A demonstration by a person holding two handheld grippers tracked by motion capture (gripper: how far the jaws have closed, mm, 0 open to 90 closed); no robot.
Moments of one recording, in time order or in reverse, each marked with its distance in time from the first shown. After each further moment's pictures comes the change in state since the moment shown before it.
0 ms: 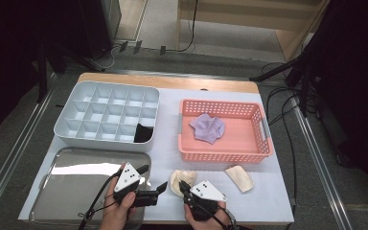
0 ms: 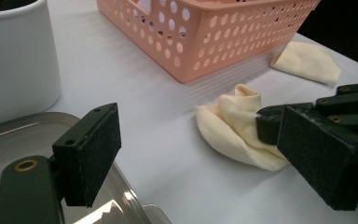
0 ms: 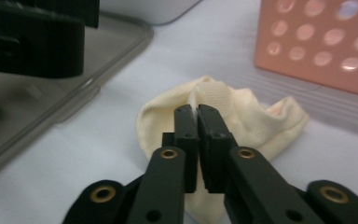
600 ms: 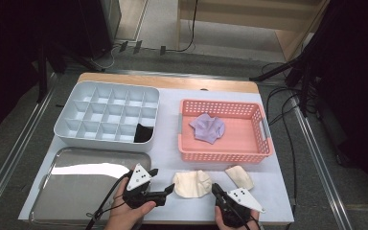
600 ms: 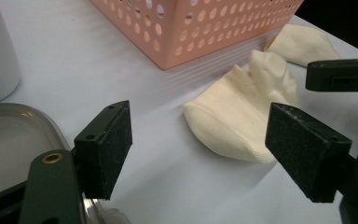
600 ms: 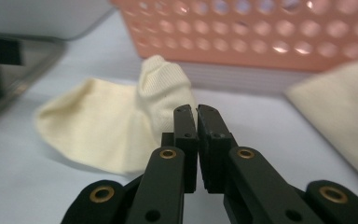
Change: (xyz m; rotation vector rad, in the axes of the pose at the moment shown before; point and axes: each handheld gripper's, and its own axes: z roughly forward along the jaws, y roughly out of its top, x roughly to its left) left arm -0.016 0.002 0.015 0.072 -0.003 -0.003; right arm -0.054 -0.018 -0.054 -0.024 -0.193 0.160
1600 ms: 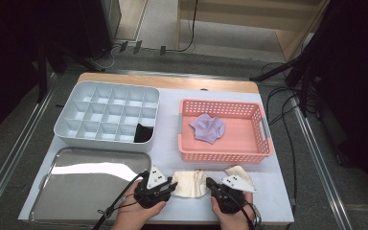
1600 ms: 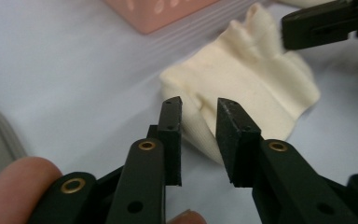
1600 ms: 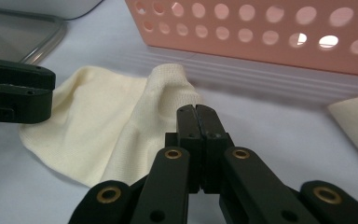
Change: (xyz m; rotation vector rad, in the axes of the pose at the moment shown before) left arm -0.016 0.000 0.027 0.182 0.048 0.078; right arm -0.006 0.016 0.032 0.103 0.104 -0.033
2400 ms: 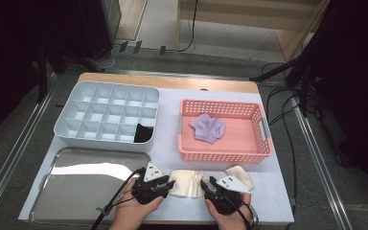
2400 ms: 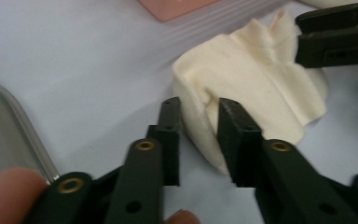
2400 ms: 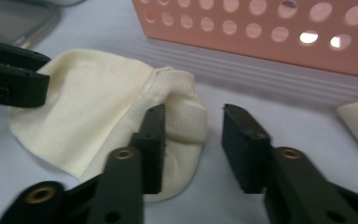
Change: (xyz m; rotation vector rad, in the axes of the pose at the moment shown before) left arm 0.012 0.001 0.002 0.024 -0.028 -0.071; right arm 0.008 -0.003 0.005 0.018 -0.039 -0.063
